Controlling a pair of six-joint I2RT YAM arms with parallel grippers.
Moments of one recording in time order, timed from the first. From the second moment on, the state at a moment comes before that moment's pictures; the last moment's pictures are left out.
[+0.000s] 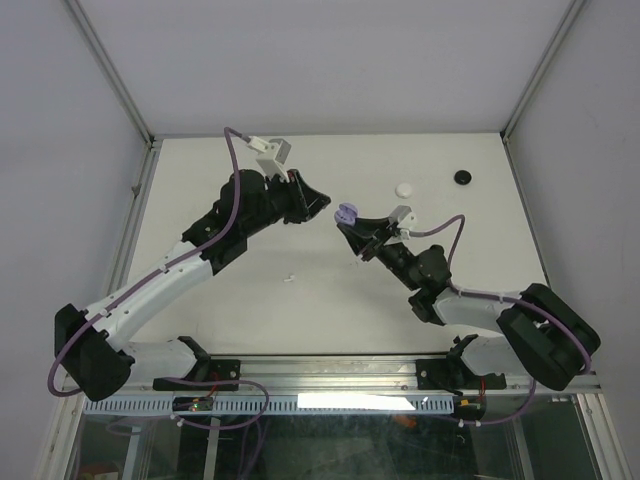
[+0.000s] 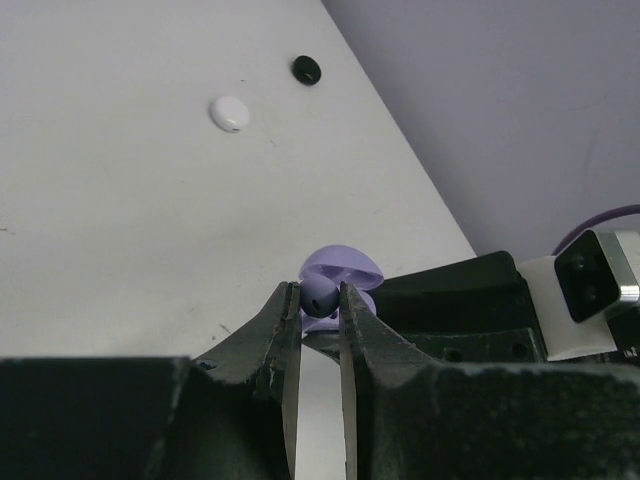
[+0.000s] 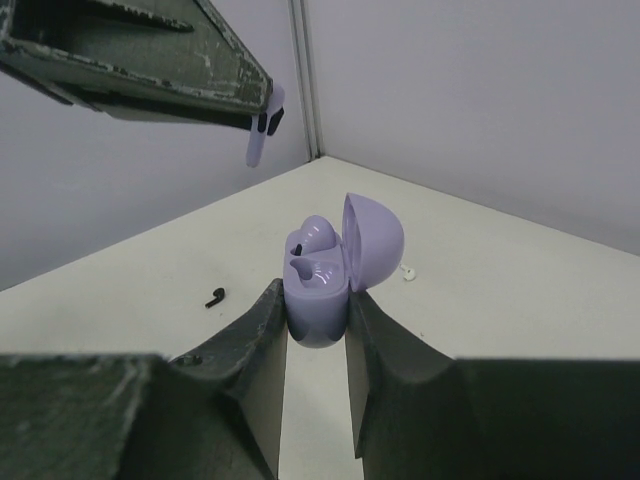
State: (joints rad) left arm -0.69 1.23 1.10 -0.08 0.11 -0.58; right arm 0.72 1.29 0.33 1.26 -0.11 0.14
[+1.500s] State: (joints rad) left arm -0.91 1.22 0.90 0.31 -0.15 -0.60; right arm 0.77 1.34 0.36 1.35 -0.04 0.09
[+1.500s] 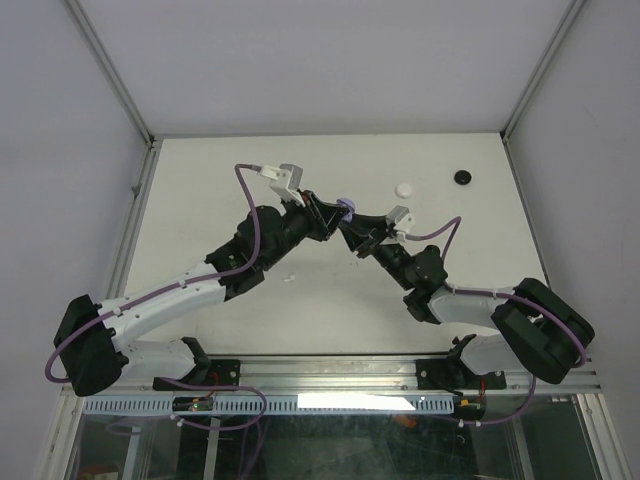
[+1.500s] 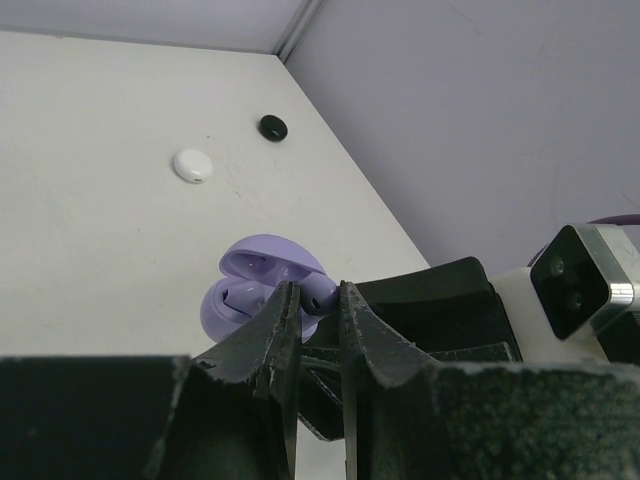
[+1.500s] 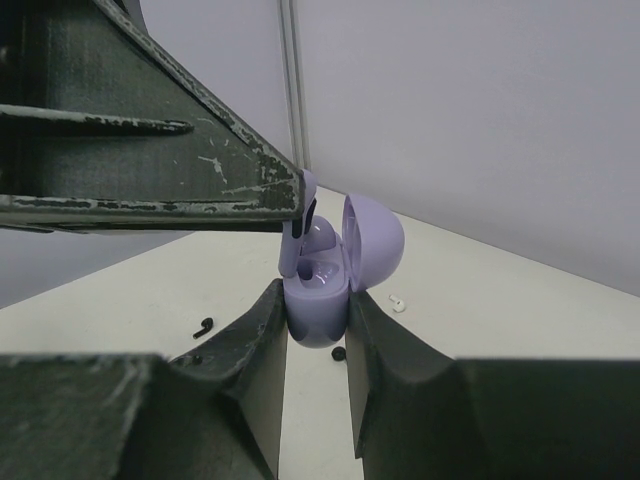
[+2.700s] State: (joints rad) left arm -1.04 1.23 0.79 0.60 -0.46 -0.57; right arm 0.77 1.30 0.36 1.35 -0.03 0.08
